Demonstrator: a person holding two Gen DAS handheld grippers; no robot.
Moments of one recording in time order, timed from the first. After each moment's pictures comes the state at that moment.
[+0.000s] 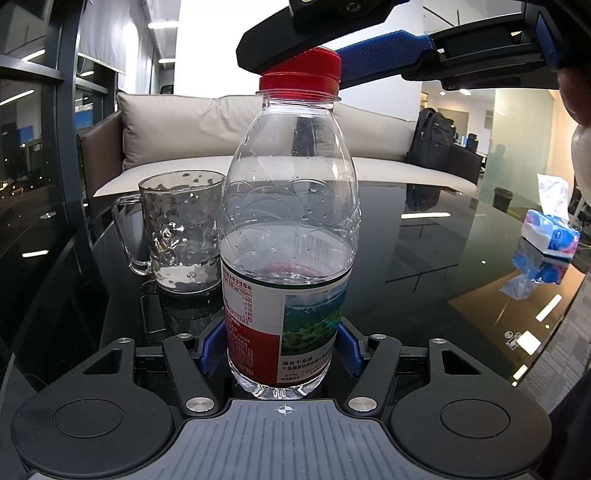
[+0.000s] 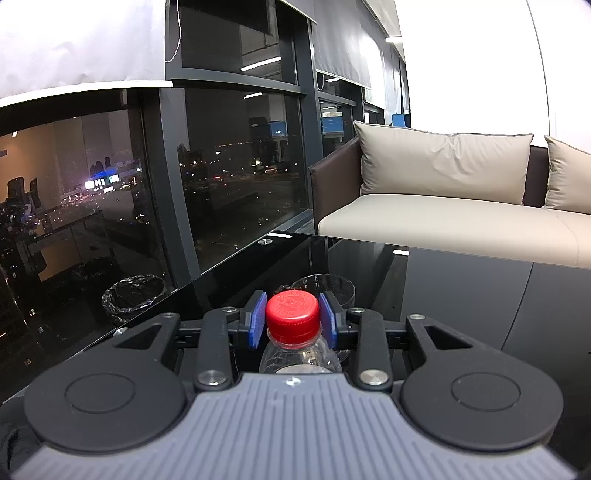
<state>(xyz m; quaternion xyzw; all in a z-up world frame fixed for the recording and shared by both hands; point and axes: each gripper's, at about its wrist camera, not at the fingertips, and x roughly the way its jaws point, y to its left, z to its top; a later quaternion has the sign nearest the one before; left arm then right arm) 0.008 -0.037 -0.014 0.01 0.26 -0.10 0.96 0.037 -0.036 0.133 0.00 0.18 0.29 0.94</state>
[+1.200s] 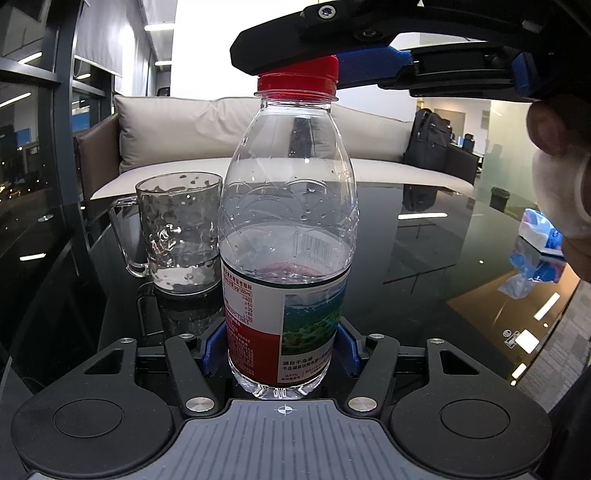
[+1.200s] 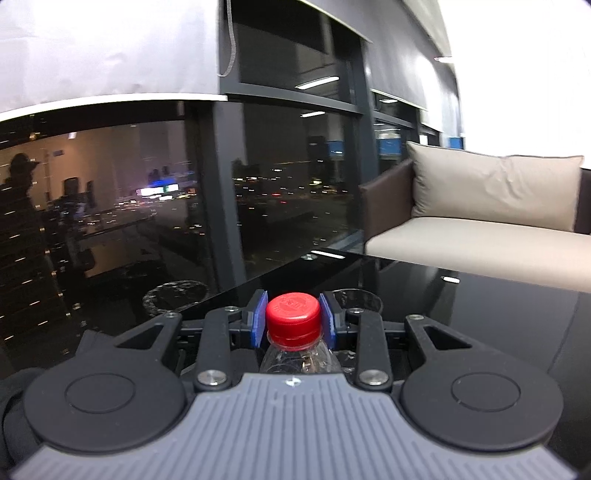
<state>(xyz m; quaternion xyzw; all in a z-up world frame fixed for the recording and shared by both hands) 0.008 -0.040 -0.014 0.02 0.26 -0.11 0.96 0.062 -0.069 0.121 -0.01 0.13 0.40 0.90</state>
